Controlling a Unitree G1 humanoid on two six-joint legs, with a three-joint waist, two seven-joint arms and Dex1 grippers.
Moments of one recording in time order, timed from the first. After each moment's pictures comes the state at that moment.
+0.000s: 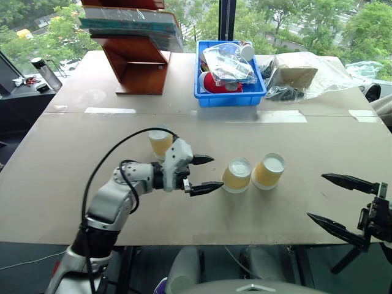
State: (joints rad) left arm -0.23 0.62 0.00 -0.32 -0.53 0.58 -1.01; right arm 0.53 -0.75 -0.59 -0.76 0.78 0.30 1.02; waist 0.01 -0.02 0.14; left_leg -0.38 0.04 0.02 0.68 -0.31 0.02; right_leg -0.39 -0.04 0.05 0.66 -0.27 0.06
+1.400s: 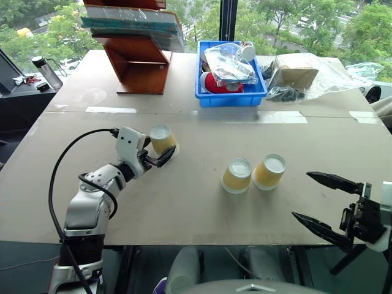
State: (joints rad) left arm -0.20 0.53 0.18 -0.15 -0.35 0.47 -0.58; right arm 0.51 -0.70 -0.53 -0.84 0.87 0.31 0.89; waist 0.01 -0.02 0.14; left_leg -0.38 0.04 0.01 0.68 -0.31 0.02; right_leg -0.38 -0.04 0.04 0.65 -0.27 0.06
